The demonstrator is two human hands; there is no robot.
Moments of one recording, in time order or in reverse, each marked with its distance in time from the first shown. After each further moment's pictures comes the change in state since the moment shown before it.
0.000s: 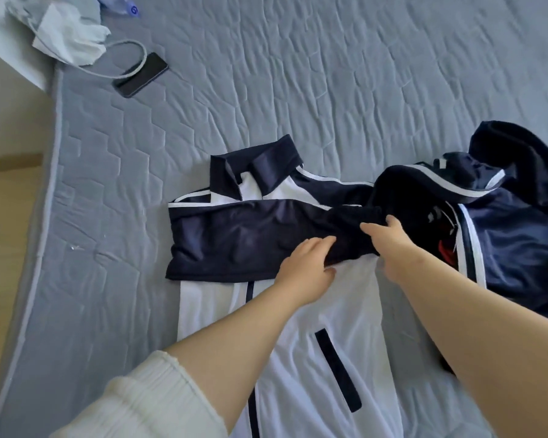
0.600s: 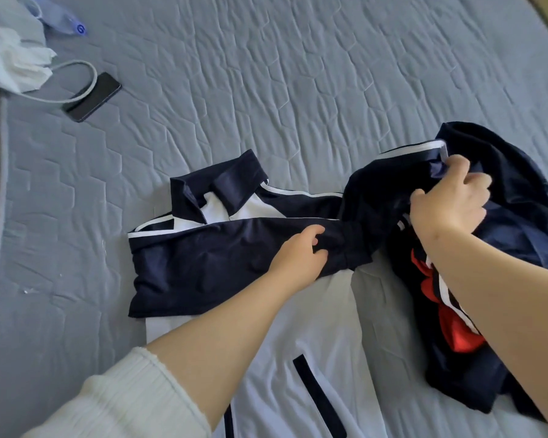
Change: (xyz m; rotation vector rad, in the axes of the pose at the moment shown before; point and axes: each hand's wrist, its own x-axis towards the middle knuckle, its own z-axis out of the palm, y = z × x) left_hand 0.061 0.036 -0.003 -0.177 0.034 -0.104; right_hand 0.036 -0.056 -0.085 -0.667 0.739 -0.425
